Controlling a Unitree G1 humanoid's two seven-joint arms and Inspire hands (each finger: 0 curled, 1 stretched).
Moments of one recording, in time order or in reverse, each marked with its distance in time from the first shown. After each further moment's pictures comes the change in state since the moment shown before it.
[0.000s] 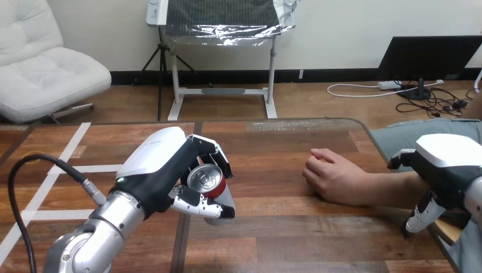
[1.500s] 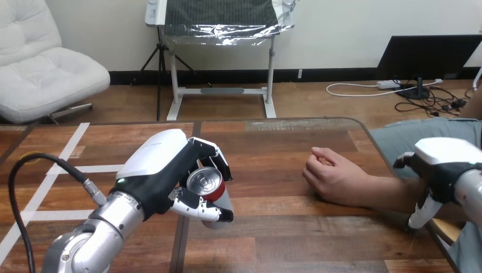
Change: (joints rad) left arm 0.000 0.007 0.000 0.000 0.017 -0.001 -0.019; right arm -0.160 0.000 0.120 0.282 -0.026 -0.008 -0.039
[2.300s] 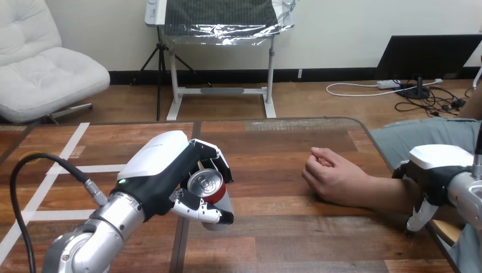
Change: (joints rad) left arm 0.000 -0.001 0.000 0.000 0.001 0.001 -0.015; right arm -0.062 0.004 0.059 0.141 0.005 -0.037 -0.032
